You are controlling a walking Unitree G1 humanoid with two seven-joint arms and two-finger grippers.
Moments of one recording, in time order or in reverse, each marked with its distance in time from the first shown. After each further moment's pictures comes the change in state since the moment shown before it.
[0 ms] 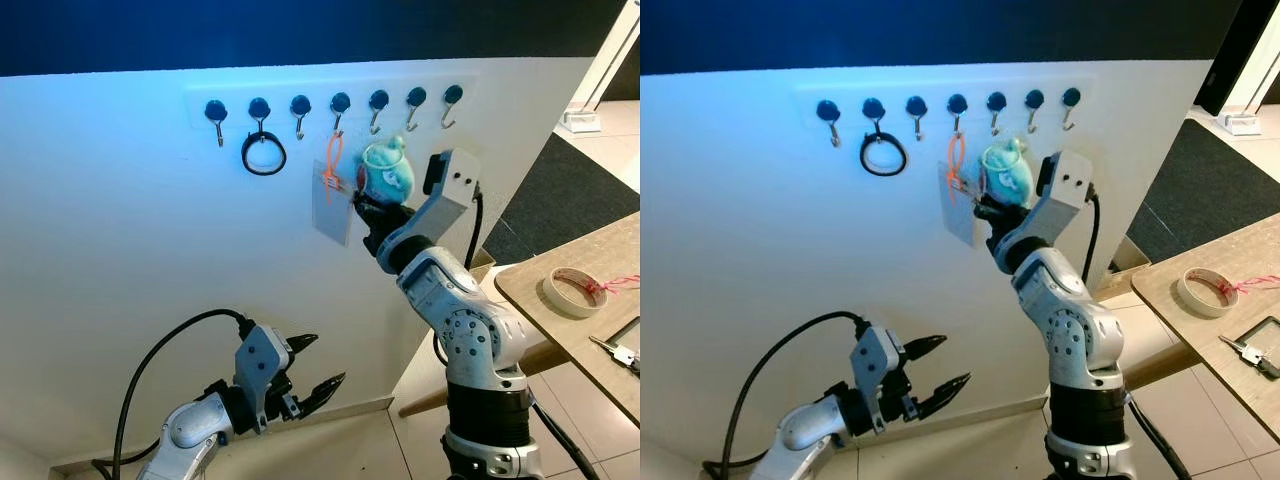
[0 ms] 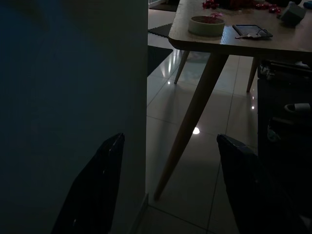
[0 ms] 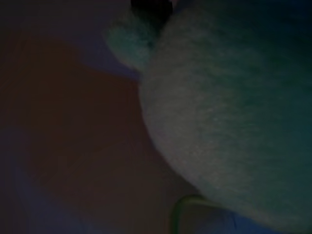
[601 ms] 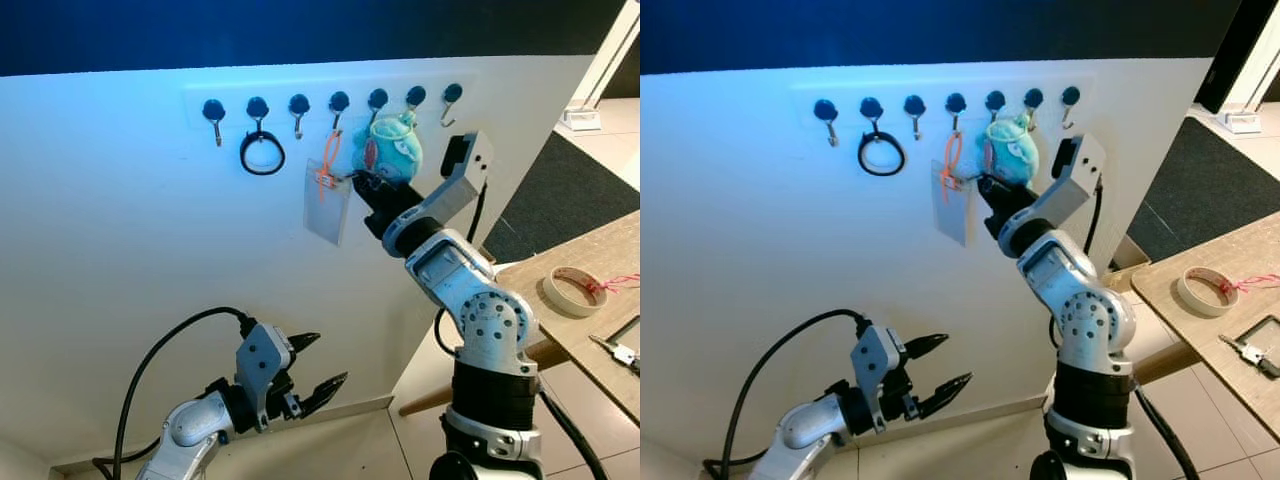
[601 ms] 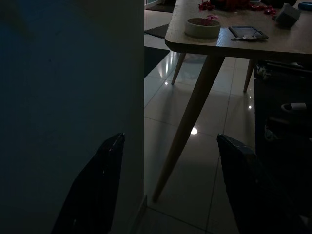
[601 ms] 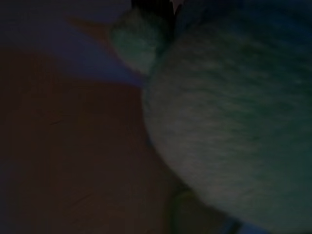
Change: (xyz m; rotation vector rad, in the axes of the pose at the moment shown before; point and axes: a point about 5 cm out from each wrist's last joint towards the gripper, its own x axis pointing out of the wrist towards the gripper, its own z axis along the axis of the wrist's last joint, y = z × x) left arm 0.001 -0.001 0.003 0.001 -0.002 -0.014; right arm 0.001 0.014 0.021 0.221 -0.008 0.164
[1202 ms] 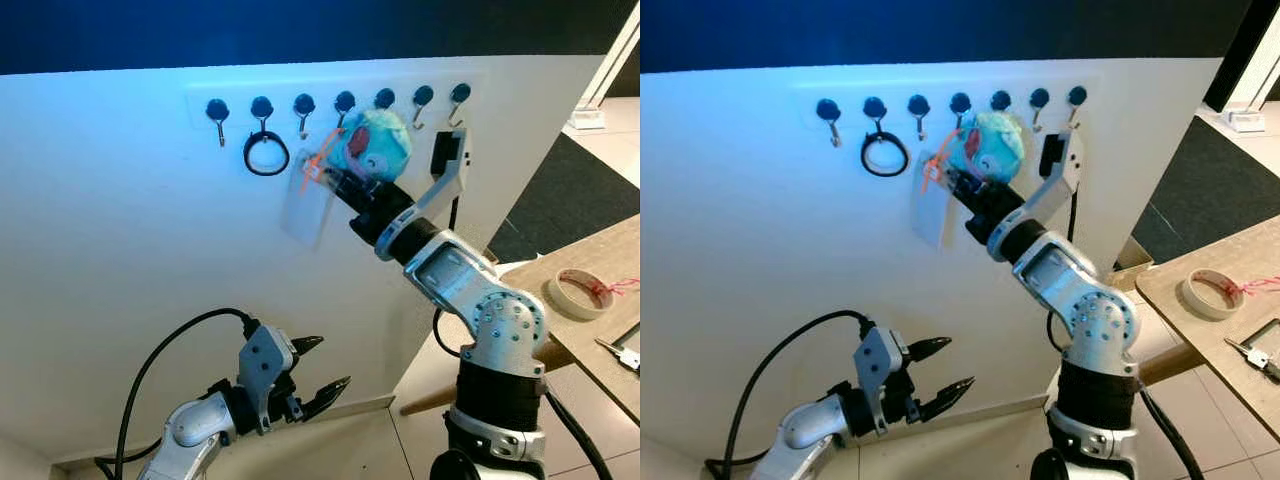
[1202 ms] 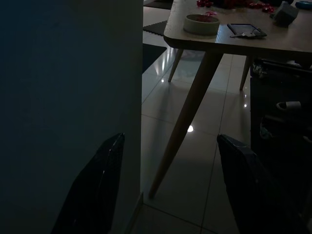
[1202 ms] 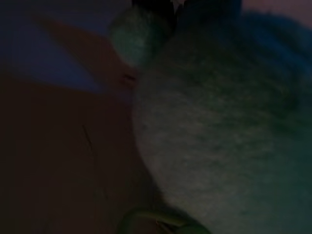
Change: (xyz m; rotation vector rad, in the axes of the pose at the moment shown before) left arm 0.001 -0.002 -0.001 -0.007 0.007 -0.018; right arm -0.009 0.016 0.006 0.103 0.044 0.207
